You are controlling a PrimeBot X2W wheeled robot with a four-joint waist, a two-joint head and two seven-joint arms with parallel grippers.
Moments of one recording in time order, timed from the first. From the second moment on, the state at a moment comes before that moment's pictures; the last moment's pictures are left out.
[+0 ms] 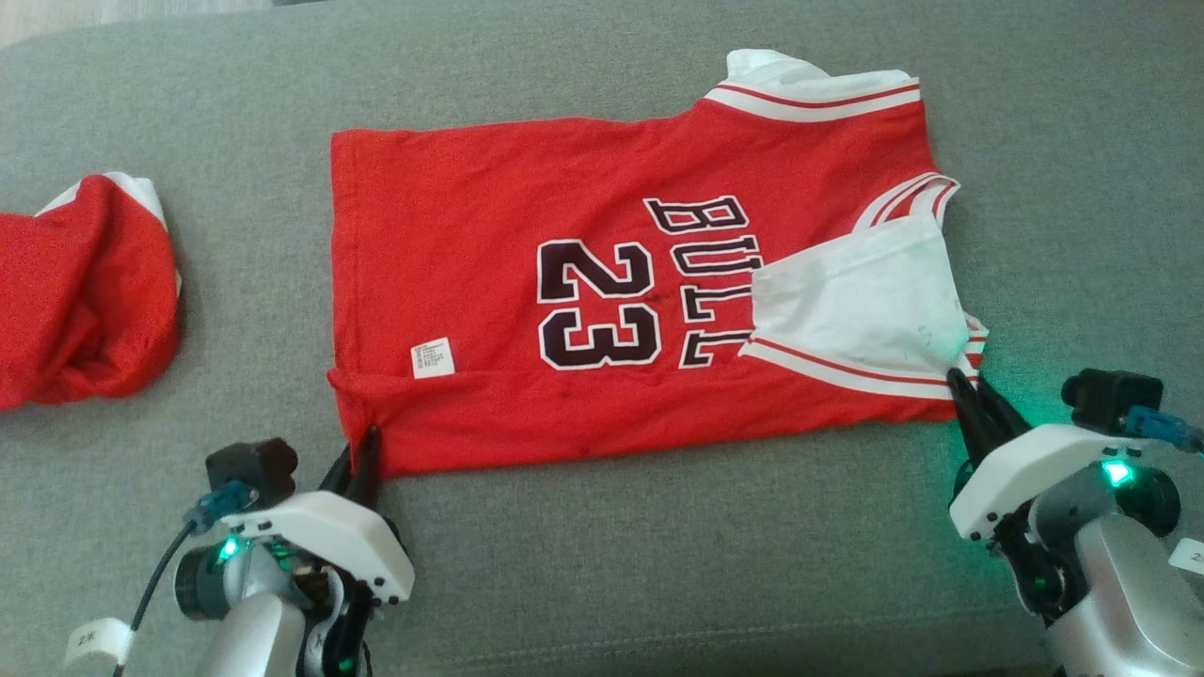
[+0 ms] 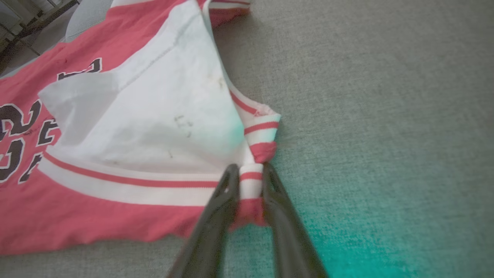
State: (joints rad) left arm -0.12 0.11 -0.23 0.36 -0.42 0.05 0.01; right arm -0.24 -0.20 0.09 0.52 0.42 0.13 0.11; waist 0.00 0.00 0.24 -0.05
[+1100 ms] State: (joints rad) left arm 0.12 0.15 -0.23 0.16 -0.42 0.13 0.01; right arm 0.10 -0.11 -0.02 0.14 0.40 0.13 0.16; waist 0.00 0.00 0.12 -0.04
